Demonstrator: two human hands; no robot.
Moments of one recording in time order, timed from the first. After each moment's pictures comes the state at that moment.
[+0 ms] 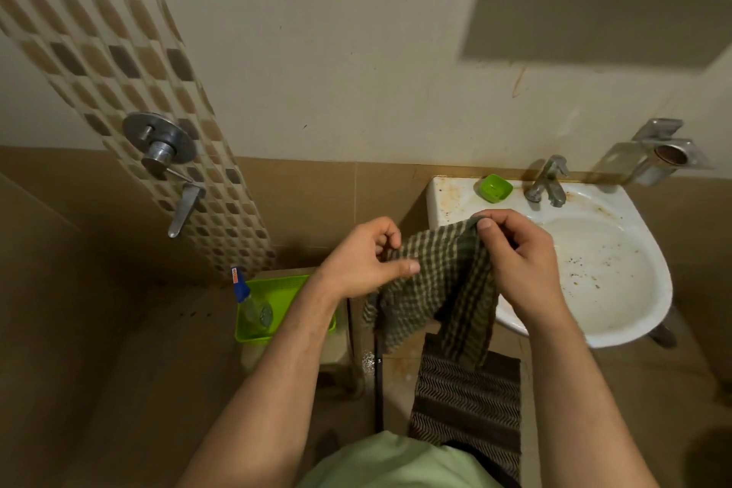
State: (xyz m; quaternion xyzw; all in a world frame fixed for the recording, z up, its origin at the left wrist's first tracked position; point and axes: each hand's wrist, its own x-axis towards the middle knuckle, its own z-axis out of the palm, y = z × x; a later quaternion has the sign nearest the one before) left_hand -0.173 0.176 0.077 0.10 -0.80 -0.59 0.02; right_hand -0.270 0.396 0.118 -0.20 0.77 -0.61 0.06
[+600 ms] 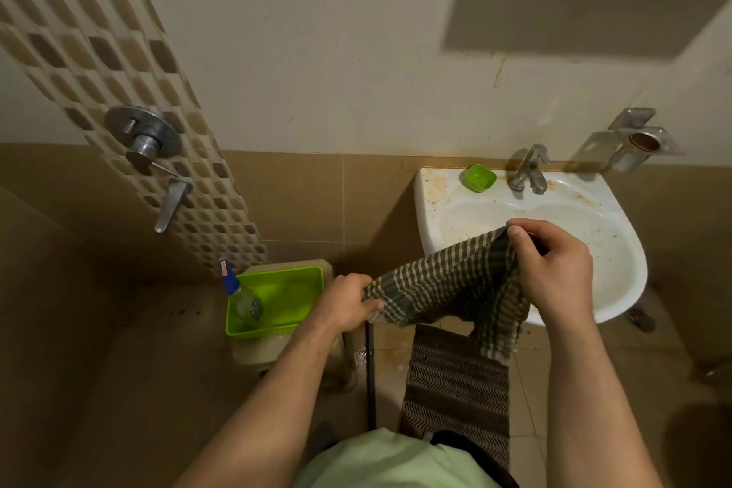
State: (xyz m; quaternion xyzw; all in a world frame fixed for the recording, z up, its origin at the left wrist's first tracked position) left_hand -0.147 0.202 -0.019 0.19 -0.89 -0.40 -0.12; right_hand -0.268 0.452 0.114 -0.08 0.86 -0.50 -0.04
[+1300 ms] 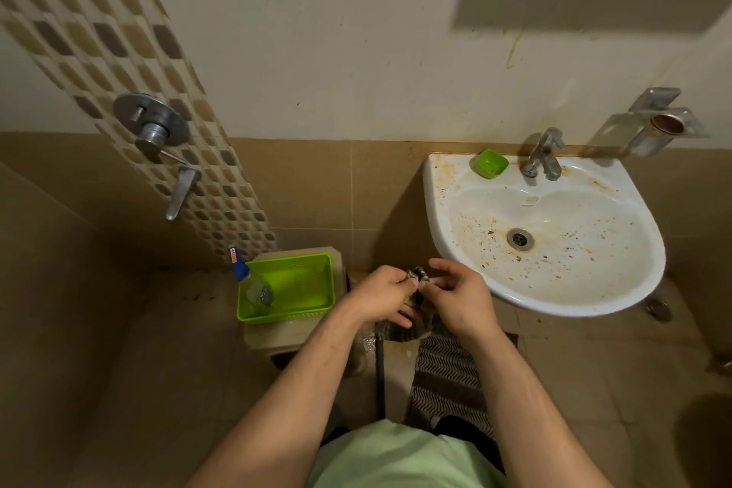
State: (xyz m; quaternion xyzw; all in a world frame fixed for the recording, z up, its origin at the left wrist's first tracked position) left_hand -0.154 0.249 0.025 0.23 -0.68 -0.67 -0.20; right_hand -0.208 0.396 0.032 -0.03 0.83 -0.50 0.24
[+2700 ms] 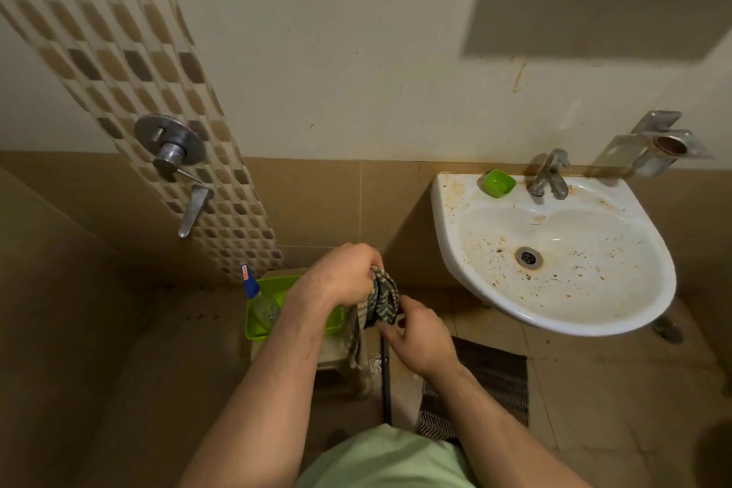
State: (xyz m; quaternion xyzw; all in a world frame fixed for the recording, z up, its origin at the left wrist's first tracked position) left_hand -0.139 0.171 0.093 0.17 -0.93 -0.29 -0.15; right_hand -0.171 0.349 -0.017 -0.29 0.90 -0.26 0.21
